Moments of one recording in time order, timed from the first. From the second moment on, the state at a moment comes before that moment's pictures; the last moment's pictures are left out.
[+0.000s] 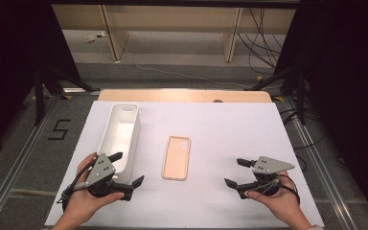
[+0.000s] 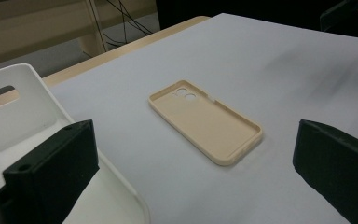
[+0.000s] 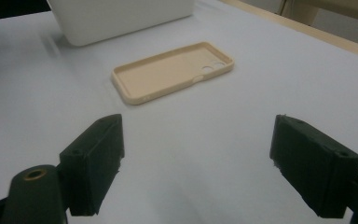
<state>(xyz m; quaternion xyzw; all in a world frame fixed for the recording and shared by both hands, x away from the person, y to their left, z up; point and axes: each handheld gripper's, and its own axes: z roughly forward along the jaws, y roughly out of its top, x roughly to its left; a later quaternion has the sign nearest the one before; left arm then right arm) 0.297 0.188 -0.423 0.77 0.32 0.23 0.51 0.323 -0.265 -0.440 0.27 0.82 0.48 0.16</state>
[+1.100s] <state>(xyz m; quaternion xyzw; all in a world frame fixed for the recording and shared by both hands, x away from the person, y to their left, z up) 0.297 0.195 -0.428 0.76 0.32 0.24 0.51 0.322 -0.258 -0.439 0.25 0.83 0.48 0.16</state>
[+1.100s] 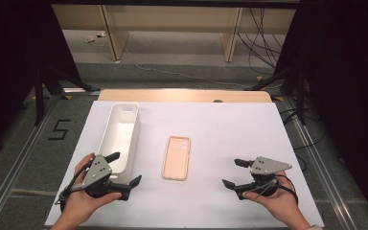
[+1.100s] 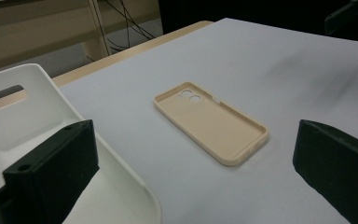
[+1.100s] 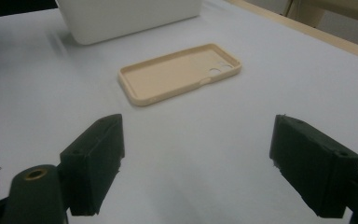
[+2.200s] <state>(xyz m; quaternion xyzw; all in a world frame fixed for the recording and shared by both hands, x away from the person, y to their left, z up) 0.300 0.194 -0.427 0.76 0.32 0.24 0.52 0.342 -0.186 -0.435 0.18 0.87 0.43 0.13</state>
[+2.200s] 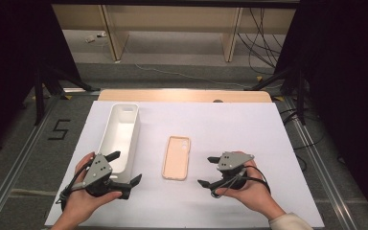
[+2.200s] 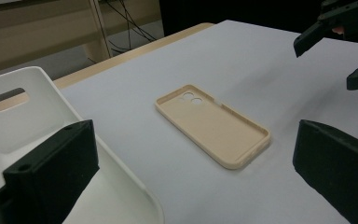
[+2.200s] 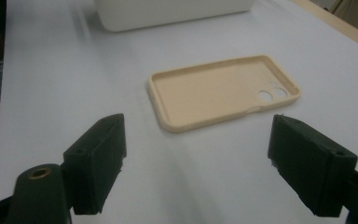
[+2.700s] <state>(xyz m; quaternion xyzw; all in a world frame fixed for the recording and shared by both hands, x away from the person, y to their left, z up) 0.299 0.194 -0.427 0.76 0.32 0.24 0.52 0.362 -0.139 -0.445 0.14 0.90 0.38 0.12</state>
